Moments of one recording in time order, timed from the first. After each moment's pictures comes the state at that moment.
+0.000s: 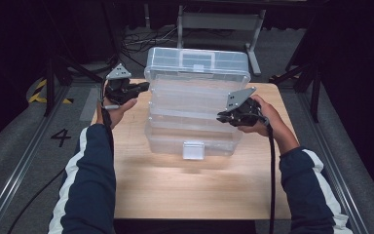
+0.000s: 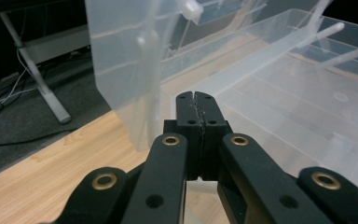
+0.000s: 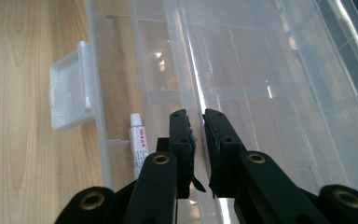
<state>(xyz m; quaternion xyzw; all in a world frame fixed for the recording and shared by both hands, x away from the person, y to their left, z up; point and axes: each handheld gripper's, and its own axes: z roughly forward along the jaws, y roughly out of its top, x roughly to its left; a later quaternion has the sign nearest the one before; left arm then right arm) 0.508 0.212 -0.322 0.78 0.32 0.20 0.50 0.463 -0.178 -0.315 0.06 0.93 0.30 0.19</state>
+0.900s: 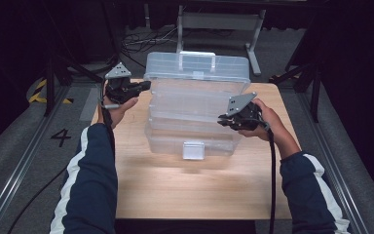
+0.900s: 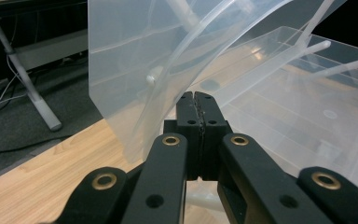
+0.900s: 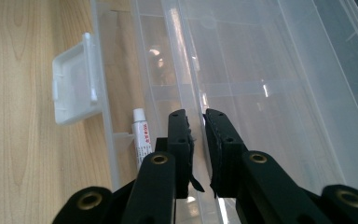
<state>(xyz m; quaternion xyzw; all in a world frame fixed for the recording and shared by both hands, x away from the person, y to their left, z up) 0.507 0.210 -0.320 0.78 0.31 0.19 0.51 0.453 -0.180 -0.323 0.06 0.93 0.30 0.20</state>
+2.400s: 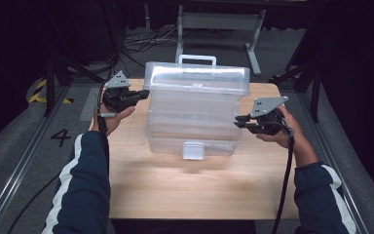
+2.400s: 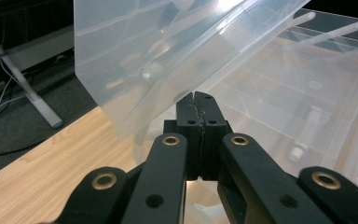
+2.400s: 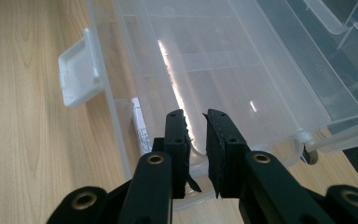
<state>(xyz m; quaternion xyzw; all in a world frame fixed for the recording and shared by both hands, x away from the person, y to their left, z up) 0.485 0.214 -0.327 0.81 0.27 0.19 0.49 0.438 -0.237 -0.322 0.11 0.90 0.36 0.20</state>
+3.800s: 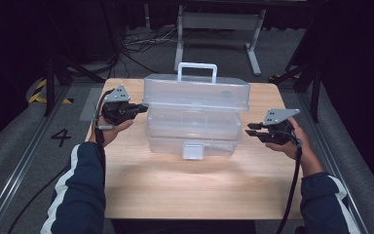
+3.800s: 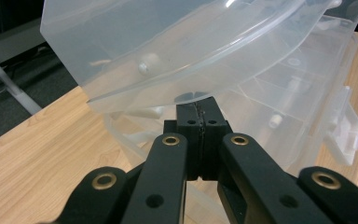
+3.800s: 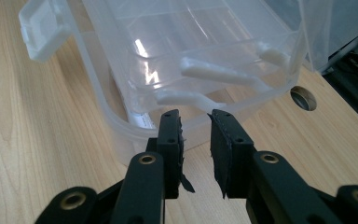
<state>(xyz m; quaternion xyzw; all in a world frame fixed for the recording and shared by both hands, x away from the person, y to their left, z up) 0.464 0.218 -0.350 0.82 0.25 0.18 0.48 0.434 -0.279 -0.368 0.18 0.89 0.36 0.21</state>
